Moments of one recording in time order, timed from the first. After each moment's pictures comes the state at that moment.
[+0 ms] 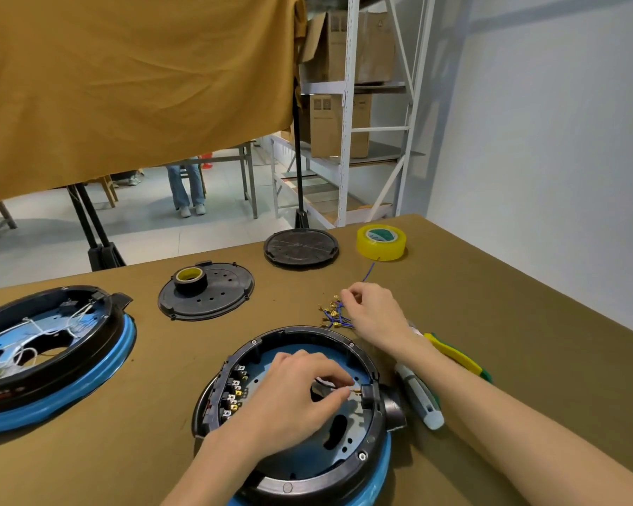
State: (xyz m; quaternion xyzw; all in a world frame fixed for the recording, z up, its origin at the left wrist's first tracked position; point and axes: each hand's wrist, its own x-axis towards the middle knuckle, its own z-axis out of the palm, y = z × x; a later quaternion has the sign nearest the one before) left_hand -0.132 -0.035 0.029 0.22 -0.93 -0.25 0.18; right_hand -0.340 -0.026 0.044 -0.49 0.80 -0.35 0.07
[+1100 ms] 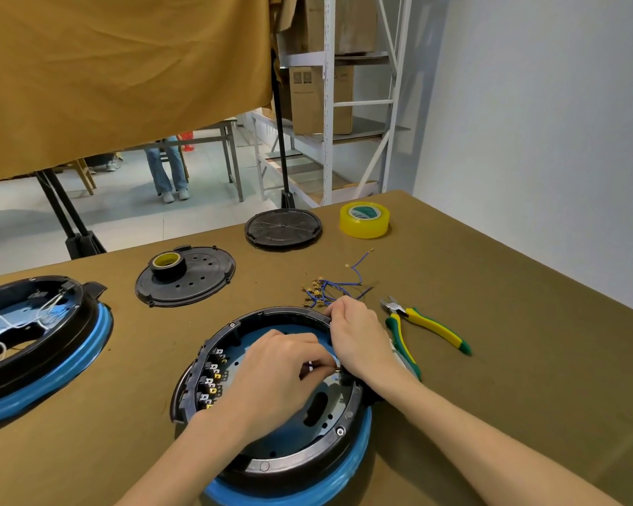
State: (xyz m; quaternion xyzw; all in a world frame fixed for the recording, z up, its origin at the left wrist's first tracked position) left_hand -0.142 -0.031 0.027 0.19 -0.95 -0.13 0.21; right_hand -0.295 0.020 0.022 -0.41 0.82 -0.39 0.11
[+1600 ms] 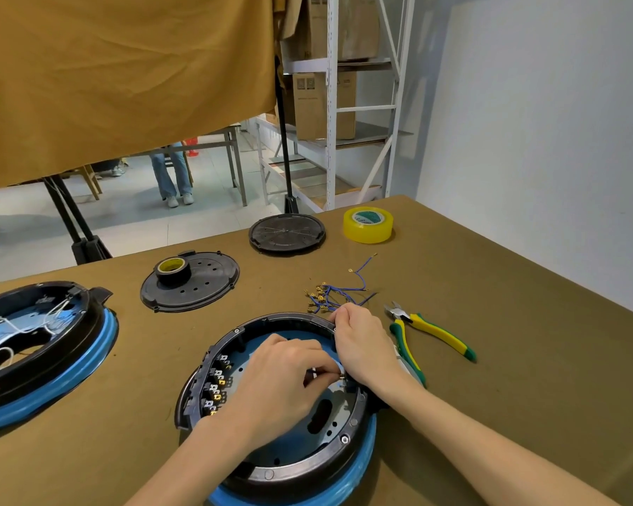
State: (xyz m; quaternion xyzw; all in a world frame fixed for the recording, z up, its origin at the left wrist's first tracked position) left_hand -0.143 -0.032 0.026 0.19 -0.95 -0.13 0.21; right_hand -0.295 0.019 0.021 -0.41 0.82 -0.39 0.13
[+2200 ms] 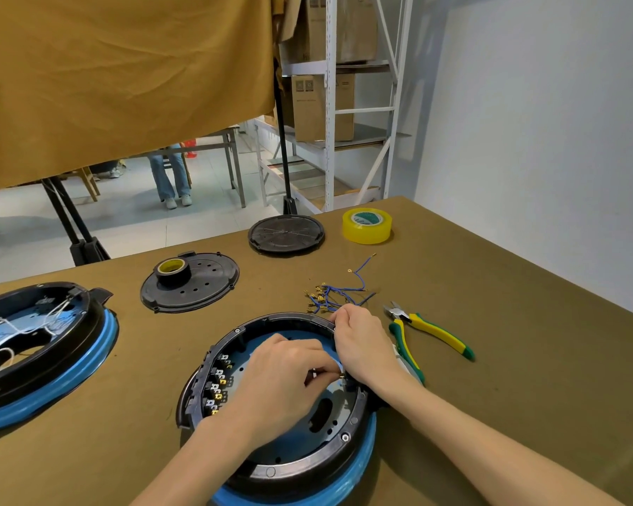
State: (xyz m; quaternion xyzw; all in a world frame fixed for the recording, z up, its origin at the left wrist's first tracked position) left_hand -0.141 -0.032 0.026 0.18 -0.95 -0.12 0.22; right_hand -0.296 0.018 0.019 -0.40 0.82 -0.39 0.13
